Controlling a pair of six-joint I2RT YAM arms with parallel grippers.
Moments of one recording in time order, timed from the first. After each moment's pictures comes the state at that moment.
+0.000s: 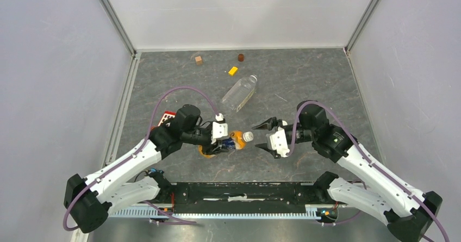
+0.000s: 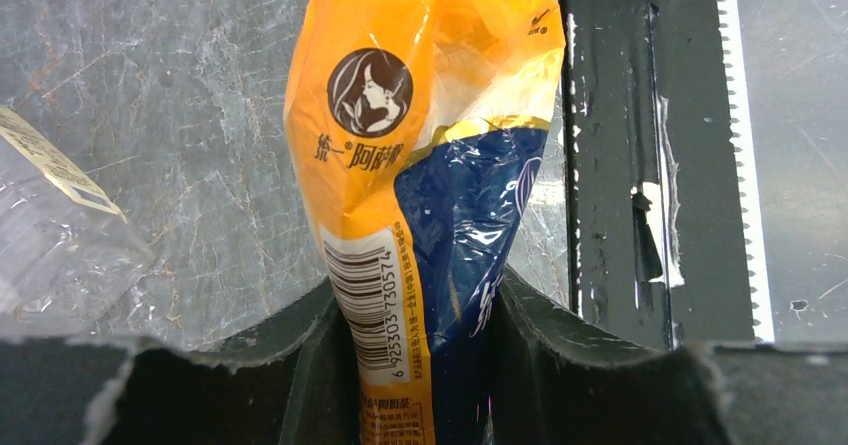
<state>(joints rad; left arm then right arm) -0.73 0.96 0.71 -0.40 0.67 0.51 0.72 0.84 0.81 -0.42 -0.81 -0.97</state>
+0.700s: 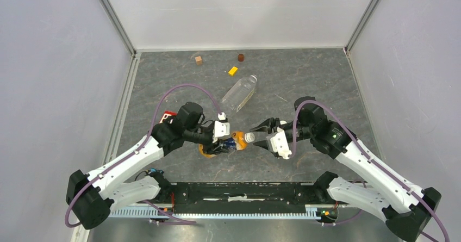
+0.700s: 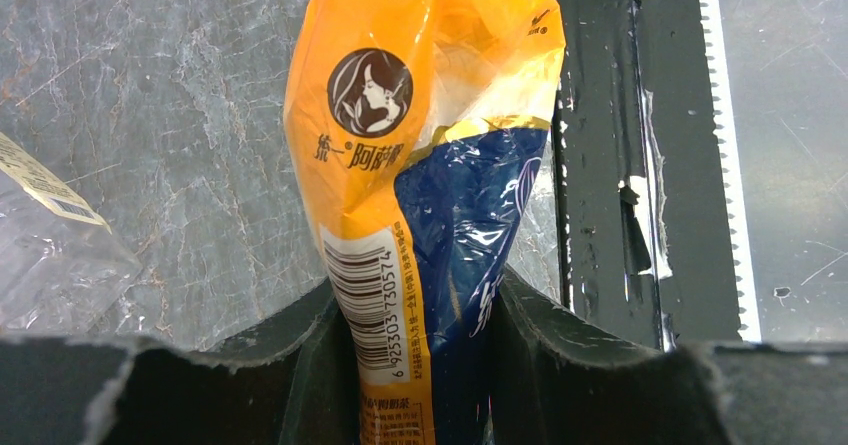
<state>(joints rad) -0.73 1.01 0.76 -0.45 0.69 0.53 0.72 0.90 0.88 -0.48 -0.88 -1.10</state>
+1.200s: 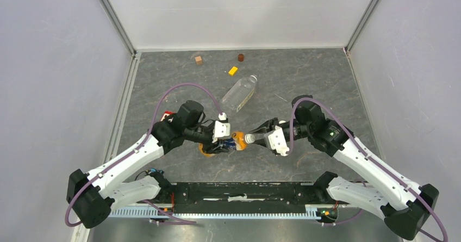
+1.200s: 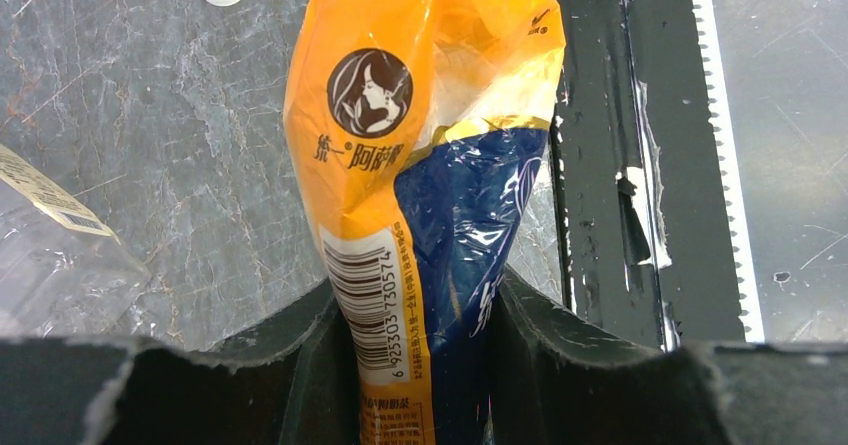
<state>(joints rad) -0.73 1.02 0.80 -0.50 0.71 0.58 0.72 0.93 0.89 -0.48 -0.89 -1.08</state>
